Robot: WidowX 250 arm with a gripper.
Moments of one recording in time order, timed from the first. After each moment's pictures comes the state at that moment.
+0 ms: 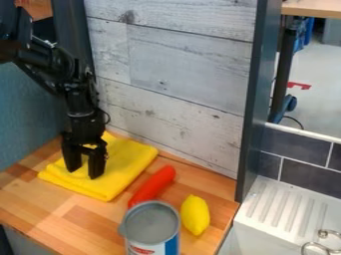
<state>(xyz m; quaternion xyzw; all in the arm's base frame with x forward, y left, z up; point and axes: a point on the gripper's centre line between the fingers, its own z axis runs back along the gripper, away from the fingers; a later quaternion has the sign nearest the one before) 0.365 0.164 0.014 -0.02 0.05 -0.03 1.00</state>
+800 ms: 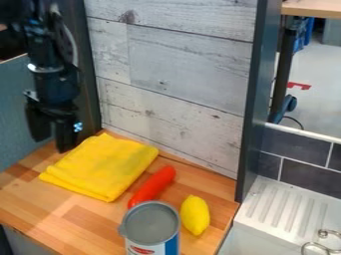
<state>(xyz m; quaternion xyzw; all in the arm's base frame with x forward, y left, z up) 0.288 0.144 0.118 0.03 0.02 -0.06 1.00</state>
